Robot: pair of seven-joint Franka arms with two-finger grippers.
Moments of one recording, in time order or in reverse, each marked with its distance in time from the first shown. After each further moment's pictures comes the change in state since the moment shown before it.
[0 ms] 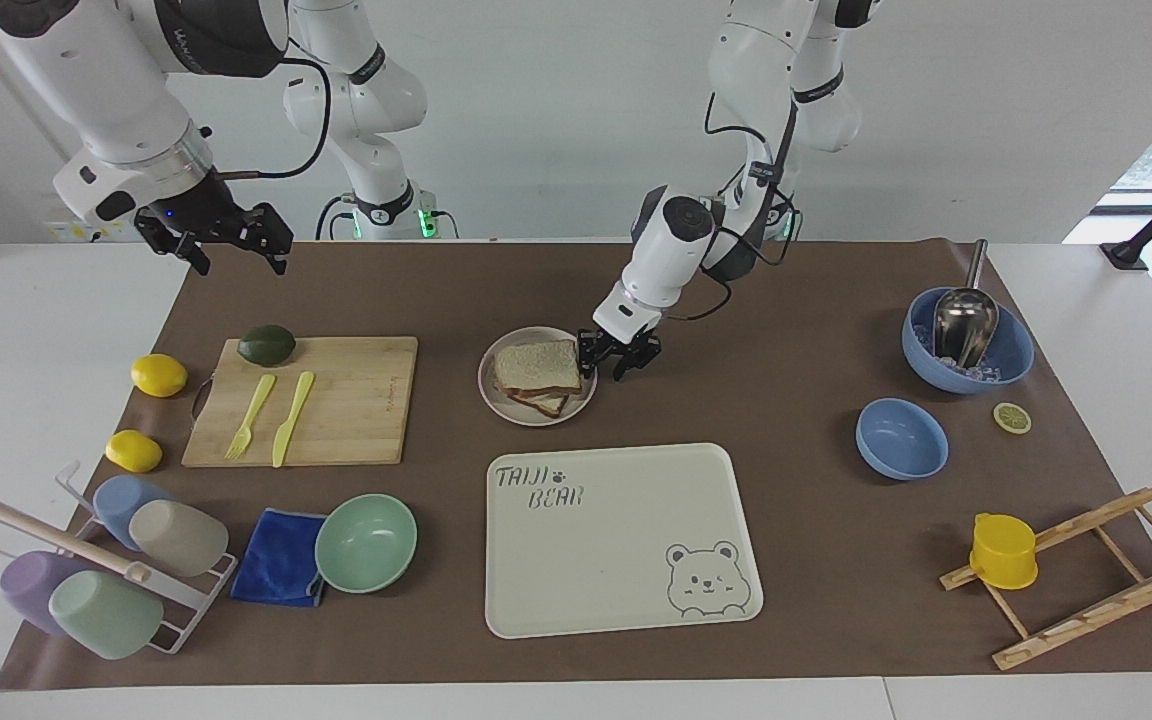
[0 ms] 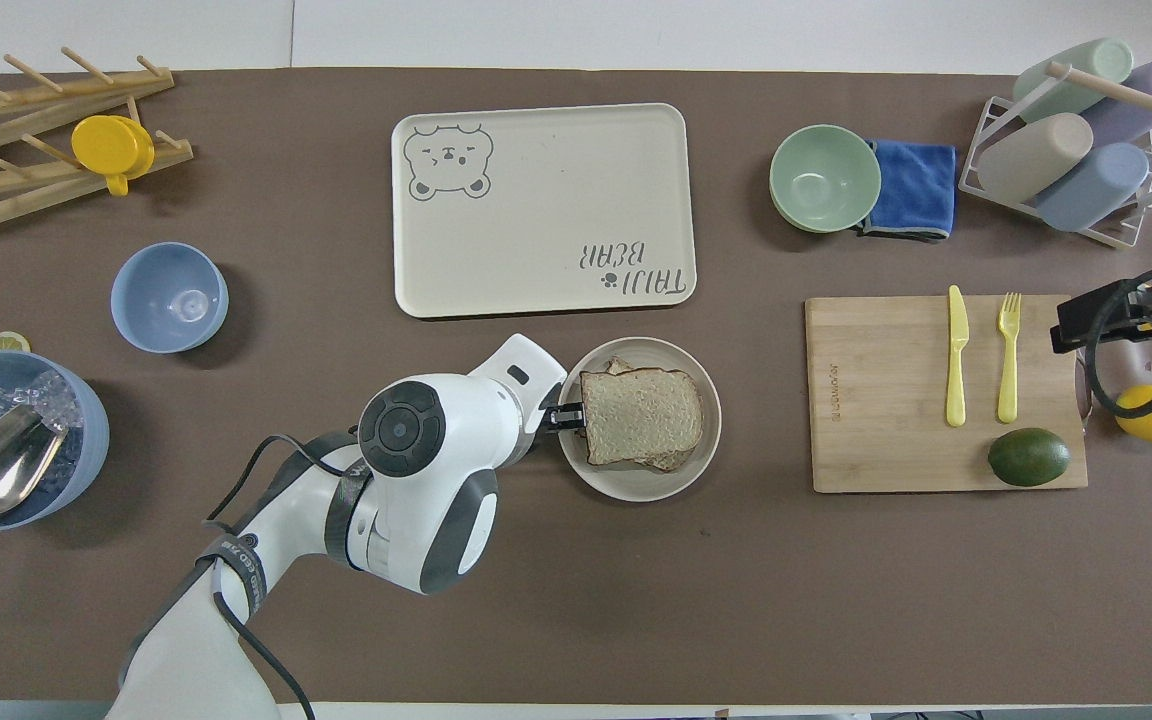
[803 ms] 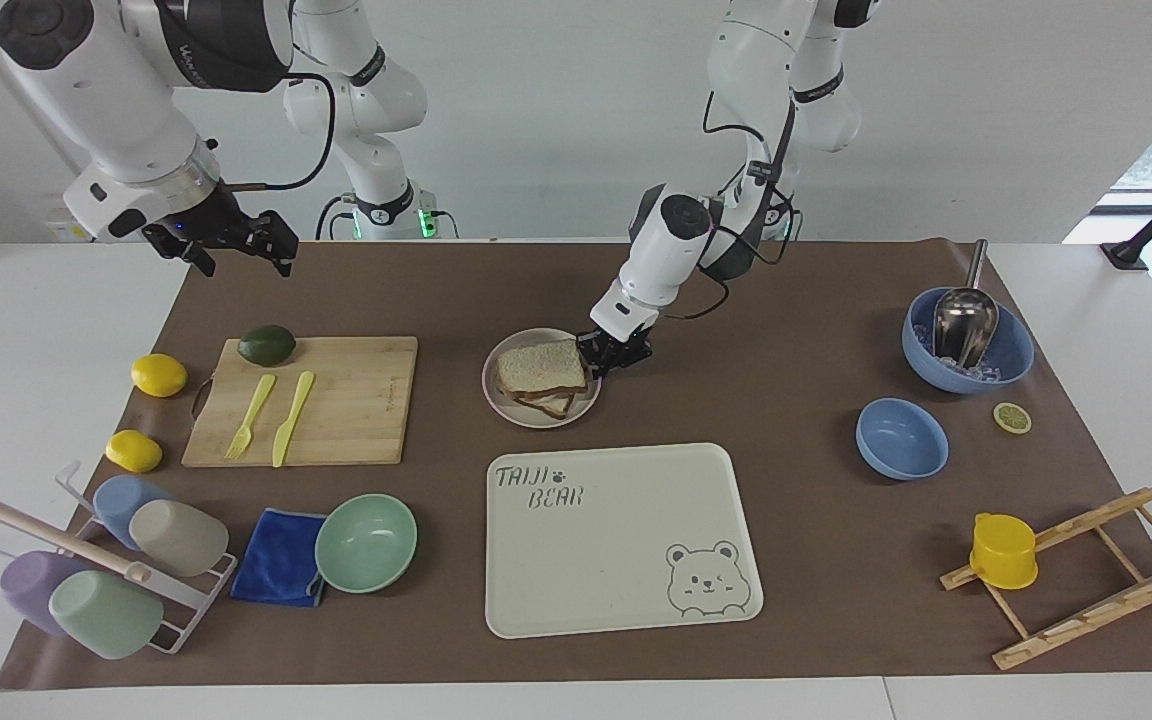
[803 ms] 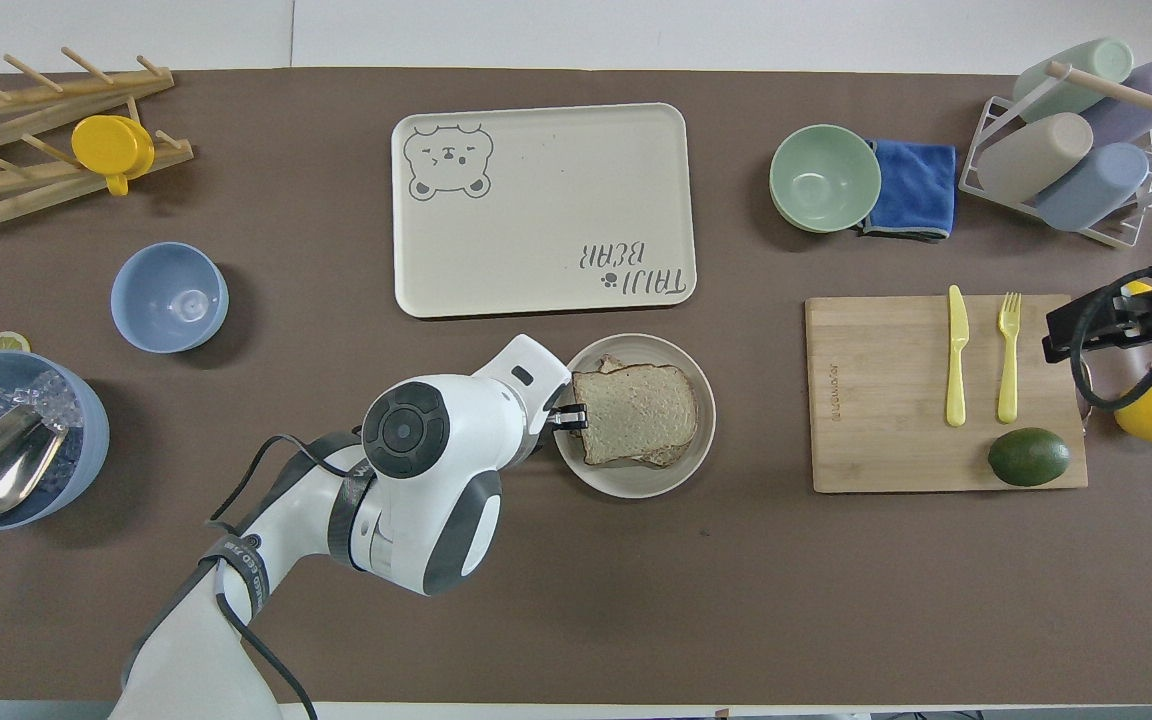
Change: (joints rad) left arm -0.005 0.000 -0.001 0.005 -0.001 -0.002 -0.001; right arm 0.003 0.047 0.002 0.050 -0.003 -0.070 0.000
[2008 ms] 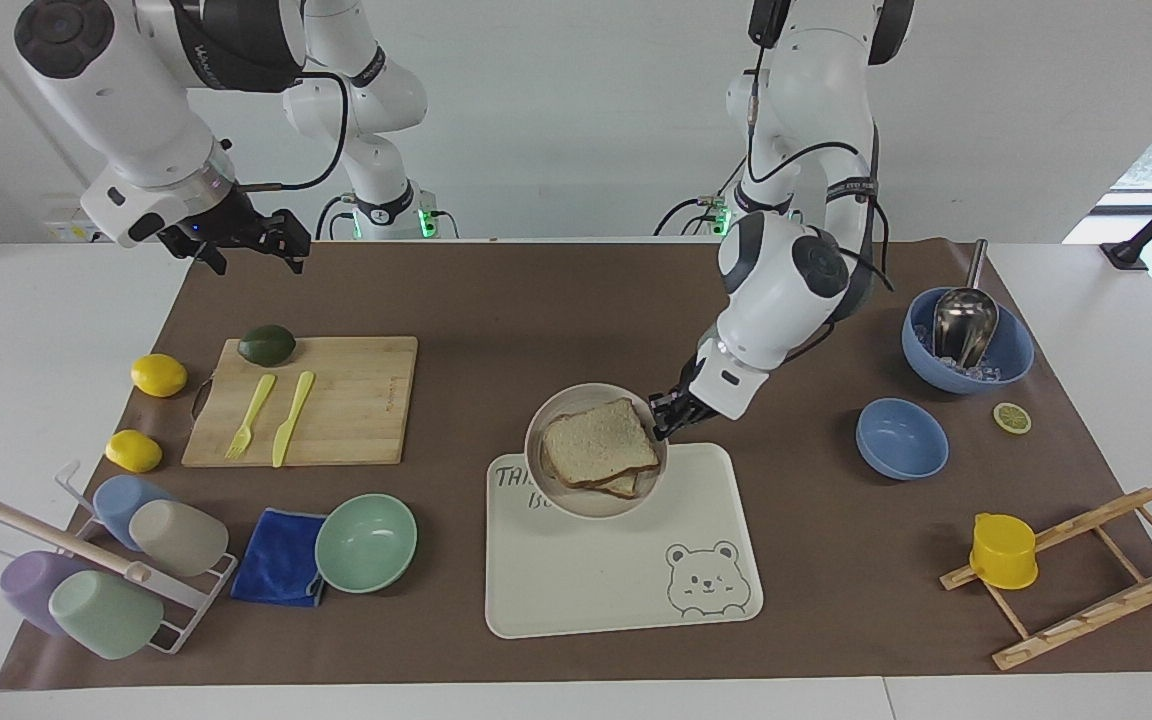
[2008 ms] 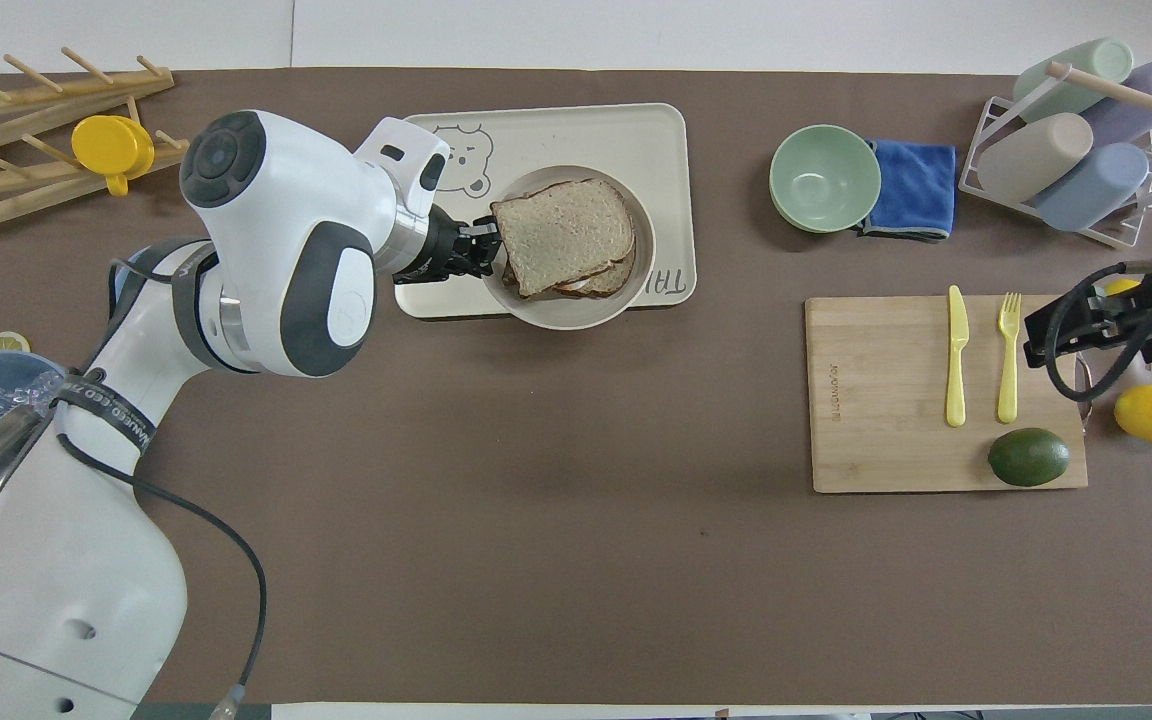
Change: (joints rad) left arm 0.271 0.242 0.023 0.589 -0.028 -0.416 -0.005; right arm 0.038 0.011 0.003 0.018 0.001 -0.037 0.000
